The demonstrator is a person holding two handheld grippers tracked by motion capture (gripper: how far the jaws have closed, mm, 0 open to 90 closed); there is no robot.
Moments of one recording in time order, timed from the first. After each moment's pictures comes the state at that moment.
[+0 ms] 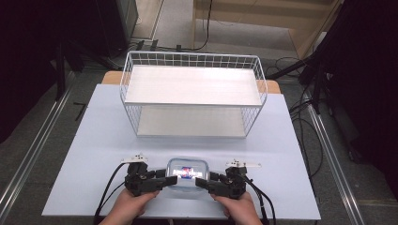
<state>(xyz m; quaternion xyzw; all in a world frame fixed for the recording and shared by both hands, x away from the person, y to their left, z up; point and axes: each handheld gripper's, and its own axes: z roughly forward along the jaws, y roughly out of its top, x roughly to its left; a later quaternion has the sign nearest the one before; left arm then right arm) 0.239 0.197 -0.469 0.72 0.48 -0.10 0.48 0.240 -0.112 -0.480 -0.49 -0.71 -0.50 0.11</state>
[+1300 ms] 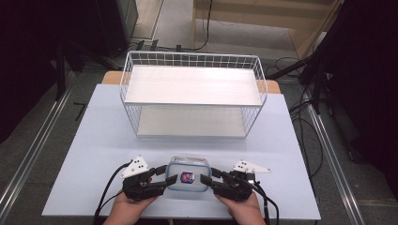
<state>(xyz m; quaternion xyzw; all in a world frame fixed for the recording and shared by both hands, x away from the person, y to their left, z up) 0.213 0.186 -0.436 0.77 0.39 0.06 0.50 0.226 -0.122 -0.456 -0.43 -0.71 -0.55 0.03</state>
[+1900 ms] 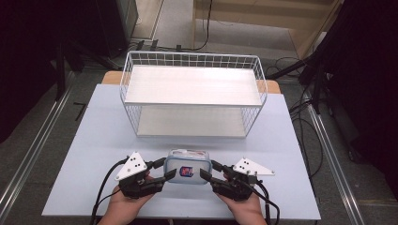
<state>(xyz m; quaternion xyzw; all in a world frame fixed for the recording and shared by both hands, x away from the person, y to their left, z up) 0.211 0.185 -0.408 0.77 0.36 0.12 0.52 0.220 -0.117 -0.429 -0.39 -0.71 -0.58 -0.06</state>
